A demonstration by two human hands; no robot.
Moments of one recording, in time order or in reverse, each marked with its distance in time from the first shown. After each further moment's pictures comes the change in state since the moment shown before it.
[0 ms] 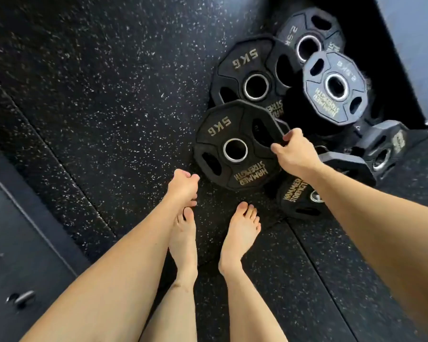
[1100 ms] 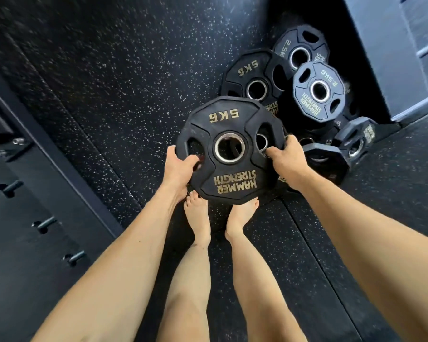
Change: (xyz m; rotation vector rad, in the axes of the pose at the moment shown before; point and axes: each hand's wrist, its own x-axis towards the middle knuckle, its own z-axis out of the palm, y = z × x) left_hand -0.144 0.040 -0.084 -0.494 0.041 0.181; right_hand -0.123 -0.056 -0.049 0.436 -0.036 0.118
